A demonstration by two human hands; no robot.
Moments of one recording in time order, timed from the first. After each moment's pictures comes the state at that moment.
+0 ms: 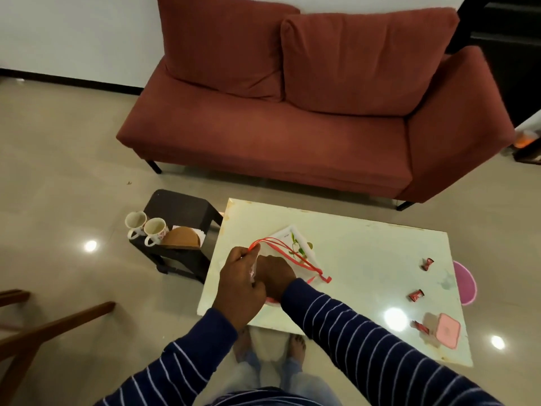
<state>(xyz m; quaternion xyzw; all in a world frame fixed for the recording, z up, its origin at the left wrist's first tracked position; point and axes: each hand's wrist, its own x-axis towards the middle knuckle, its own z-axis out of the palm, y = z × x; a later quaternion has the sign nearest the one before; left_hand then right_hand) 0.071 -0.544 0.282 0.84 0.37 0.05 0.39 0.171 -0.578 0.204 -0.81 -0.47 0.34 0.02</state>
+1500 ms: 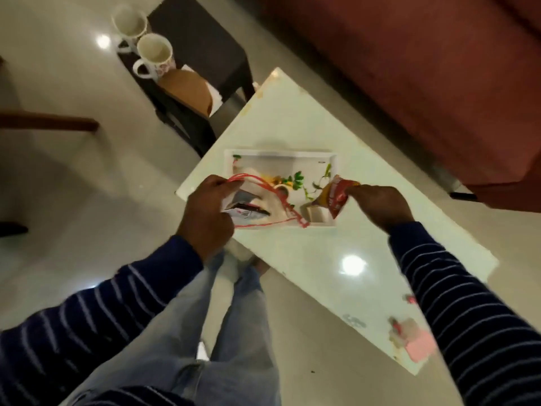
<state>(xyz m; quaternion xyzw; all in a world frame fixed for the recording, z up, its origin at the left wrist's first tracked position) 0.049 -0.501 0.089 0.75 0.55 0.02 0.37 0.390 -0.609 0.000 -0.67 -0.70 0.18 -0.15</state>
